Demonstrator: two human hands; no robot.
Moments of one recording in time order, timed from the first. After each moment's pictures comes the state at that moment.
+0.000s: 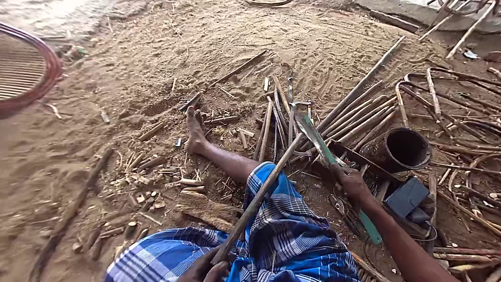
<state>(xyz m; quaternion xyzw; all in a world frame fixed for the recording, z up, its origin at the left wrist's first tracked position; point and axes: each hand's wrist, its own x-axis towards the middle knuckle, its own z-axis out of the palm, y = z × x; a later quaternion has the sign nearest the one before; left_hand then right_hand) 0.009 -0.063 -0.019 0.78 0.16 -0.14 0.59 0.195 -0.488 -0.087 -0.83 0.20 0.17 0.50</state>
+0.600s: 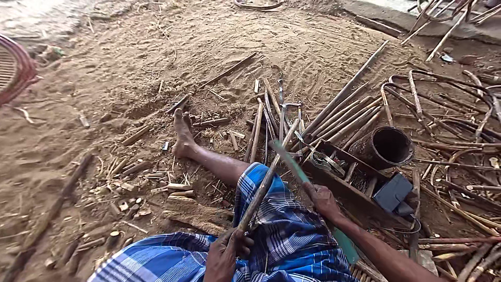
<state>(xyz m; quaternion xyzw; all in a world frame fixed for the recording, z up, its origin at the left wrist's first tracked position) 0.059 -0.125 -0.077 0.72 0.15 -0.14 0.66 0.149 -0.436 -0.107 -0.88 0.13 0.24 0.38</state>
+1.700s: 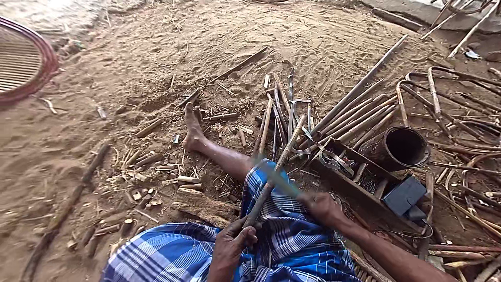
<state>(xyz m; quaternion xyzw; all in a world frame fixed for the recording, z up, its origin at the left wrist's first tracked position) 0.067 -0.122 -0.082 0.63 0.18 -0.13 0.75 0.147 -0.426 -0.102 -0.89 0.02 0.26 0.38</state>
